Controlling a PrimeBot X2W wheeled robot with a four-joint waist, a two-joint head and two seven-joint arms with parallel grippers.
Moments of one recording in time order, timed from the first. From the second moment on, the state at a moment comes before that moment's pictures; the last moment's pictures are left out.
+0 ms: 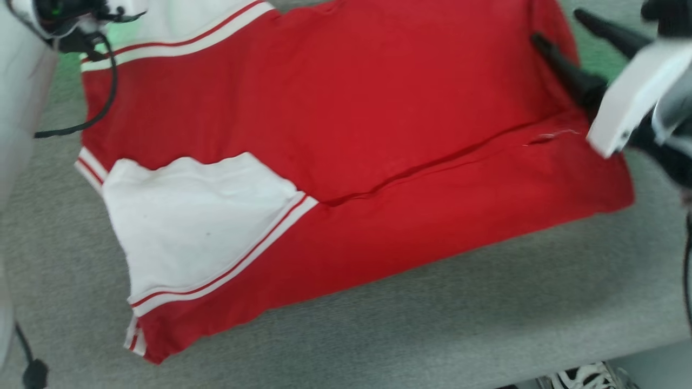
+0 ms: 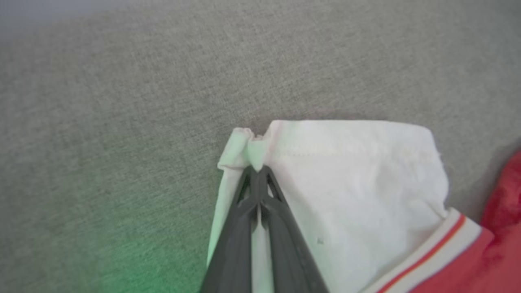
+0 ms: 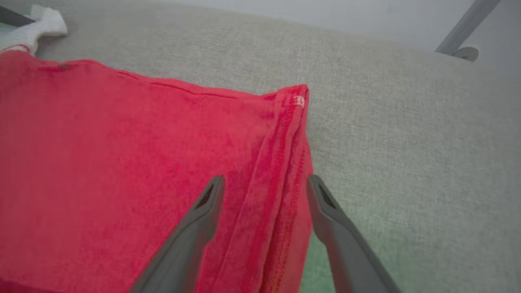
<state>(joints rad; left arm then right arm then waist) -1.50 0.46 -0.92 0.96 -1.11 -0.09 0.68 -0.87 -0.57 0.49 0.28 0.75 0.13 0.29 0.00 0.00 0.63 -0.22</state>
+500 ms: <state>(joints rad) -1.53 0.36 -0.94 0.97 -1.11 -0.13 0.54 -1.20 -0.60 0.67 0.57 0.89 0.13 0.52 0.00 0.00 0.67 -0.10</state>
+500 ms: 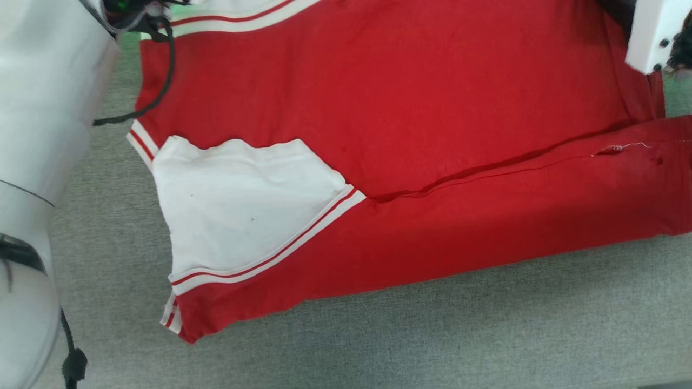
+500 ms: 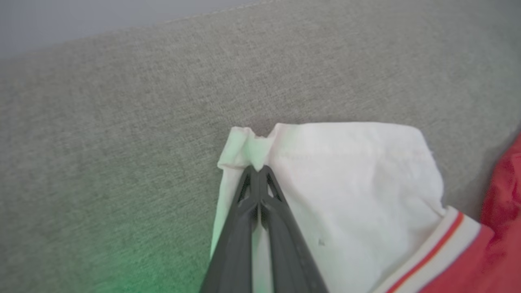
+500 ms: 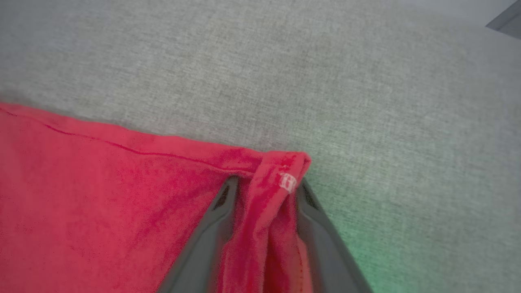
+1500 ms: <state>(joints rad) -0.79 0.76 -0.97 0.05 -1.40 -0.13 -0.03 -0.72 -0.87 0.68 0.33 1.04 0.13 0.25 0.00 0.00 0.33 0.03</state>
